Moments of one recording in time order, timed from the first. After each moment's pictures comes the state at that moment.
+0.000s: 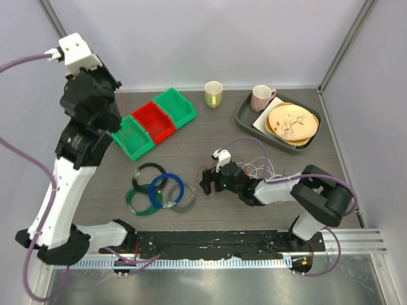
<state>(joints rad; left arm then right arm) -0.60 1.18 1.73 -0.29 -0.93 0.02 0.91 1.63 0.55 0.58 0.10 0.36</state>
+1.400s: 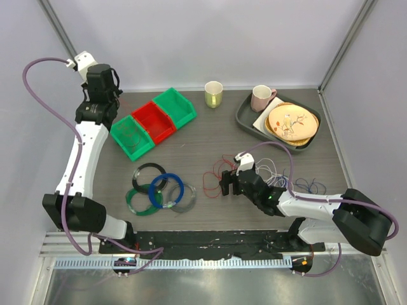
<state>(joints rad) -0.08 1.44 1.60 -0.48 -0.53 -0.43 0.91 1.21 0.37 0.29 0.36 0.43</state>
